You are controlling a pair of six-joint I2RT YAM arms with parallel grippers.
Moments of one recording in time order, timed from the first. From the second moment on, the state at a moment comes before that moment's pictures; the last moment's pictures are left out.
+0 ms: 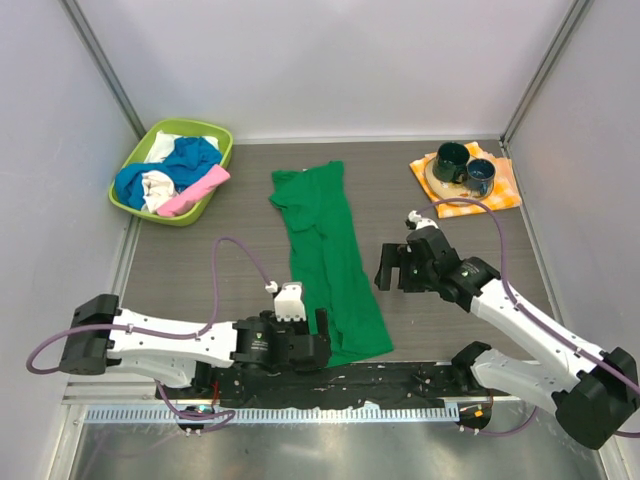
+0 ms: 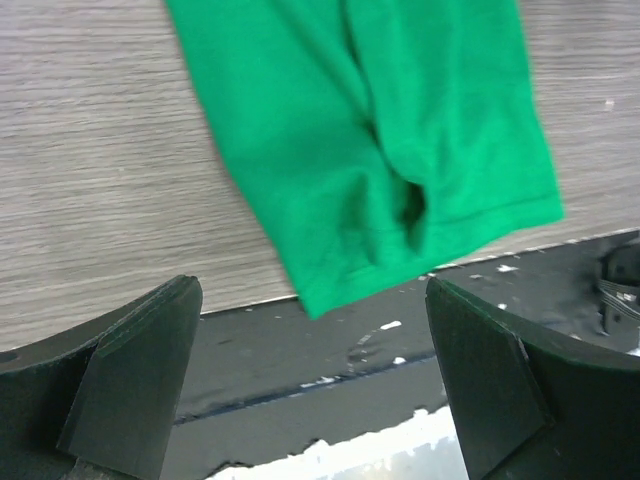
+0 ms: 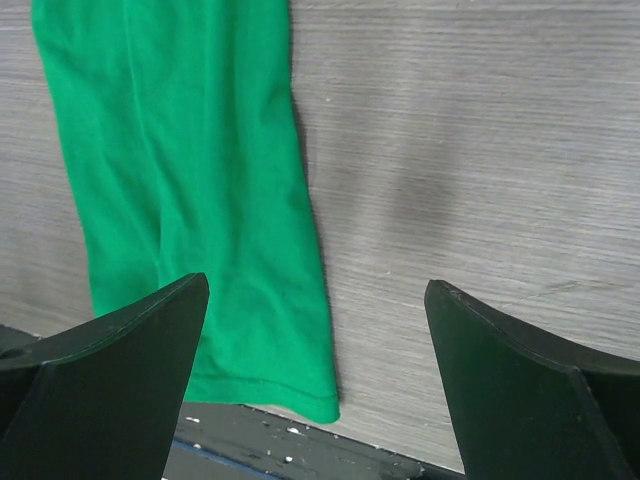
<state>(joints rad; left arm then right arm) -1.55 1.21 0.82 -0.74 -0.66 -1.43 0.60 1.00 0.75 -0.63 0.08 0.55</state>
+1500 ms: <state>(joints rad) -0.61 1.07 0.79 -0.45 -0.25 -0.88 0.56 2.23 1.58 0.04 -0.25 0.60</state>
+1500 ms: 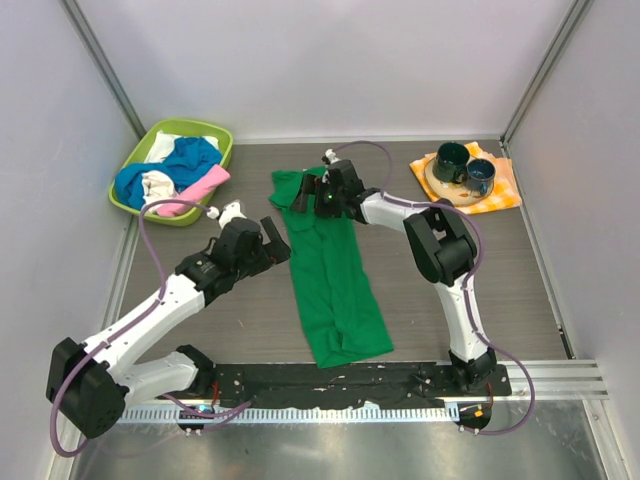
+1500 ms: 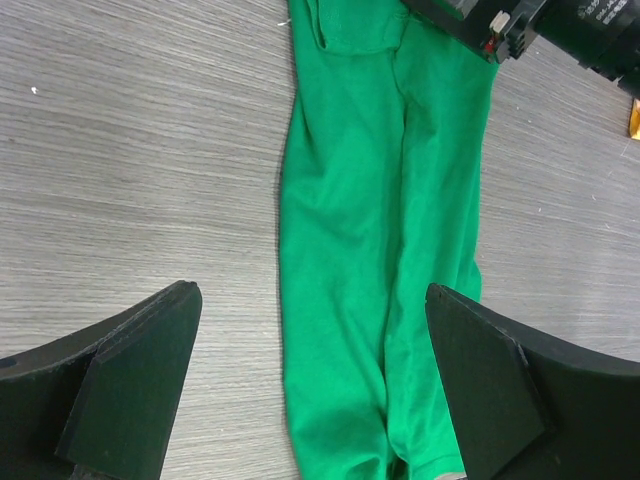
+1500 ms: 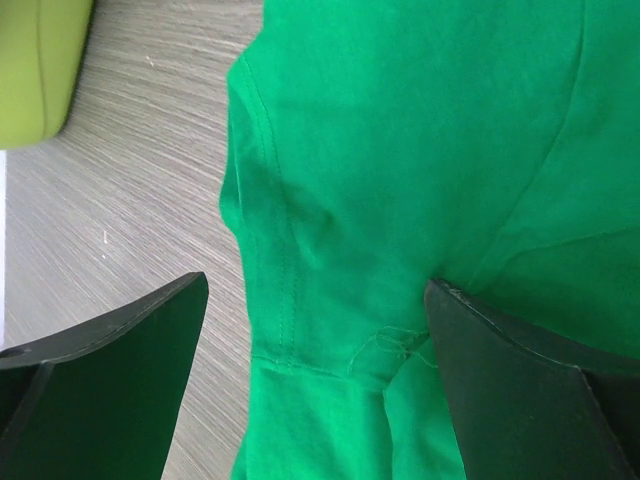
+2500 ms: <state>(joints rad) -0.59 1.18 0.77 -0.38 -0.15 -0.87 0.42 2.51 2.05 -0.09 0.02 0.79</state>
